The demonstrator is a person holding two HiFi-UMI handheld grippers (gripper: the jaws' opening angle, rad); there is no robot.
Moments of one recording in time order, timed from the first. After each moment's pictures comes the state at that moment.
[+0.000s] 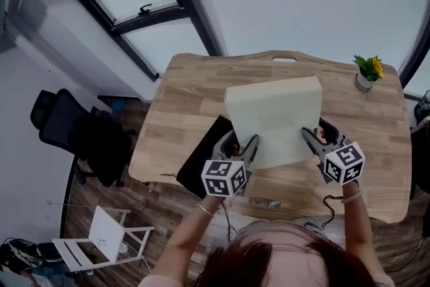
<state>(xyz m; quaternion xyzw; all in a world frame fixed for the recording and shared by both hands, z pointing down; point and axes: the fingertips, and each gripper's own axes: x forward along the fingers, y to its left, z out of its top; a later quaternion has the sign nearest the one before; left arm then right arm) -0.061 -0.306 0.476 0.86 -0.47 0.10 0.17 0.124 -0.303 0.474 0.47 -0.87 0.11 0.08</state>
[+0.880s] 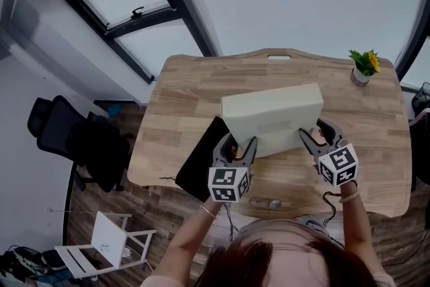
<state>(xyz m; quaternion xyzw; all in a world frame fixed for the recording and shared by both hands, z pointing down) -0.060 -0.305 0.486 0.86 -0.49 0.11 0.10 0.123 -0.301 0.485 0.49 -0.86 0.06 0.12</state>
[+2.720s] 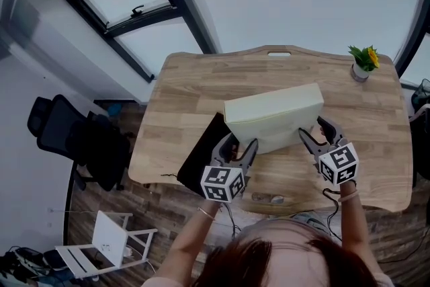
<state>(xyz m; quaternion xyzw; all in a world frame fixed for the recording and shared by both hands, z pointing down) -0.067 -0.284 0.488 0.88 -0.44 0.09 0.14 0.116 -0.287 0.490 0.50 -0.86 0.06 0.11</state>
